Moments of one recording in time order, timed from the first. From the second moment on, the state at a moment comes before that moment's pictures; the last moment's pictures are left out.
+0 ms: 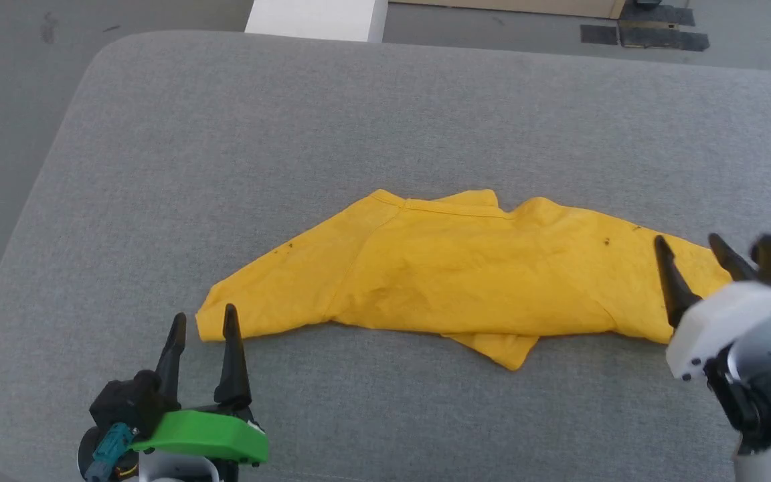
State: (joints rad) left arm 0.03 0.09 -0.10 0.03 -0.35 0.05 -0.25; right arm -0.16 -0.07 -0.16 -0.06 0.11 0.13 0.36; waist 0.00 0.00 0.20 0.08
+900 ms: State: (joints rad) left arm -0.01 0.06 -0.15 0.09 -0.33 0.02 -0.26; right arm -0.55 -0.45 0.22 0.46 0.23 0.13 0.61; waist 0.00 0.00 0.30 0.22
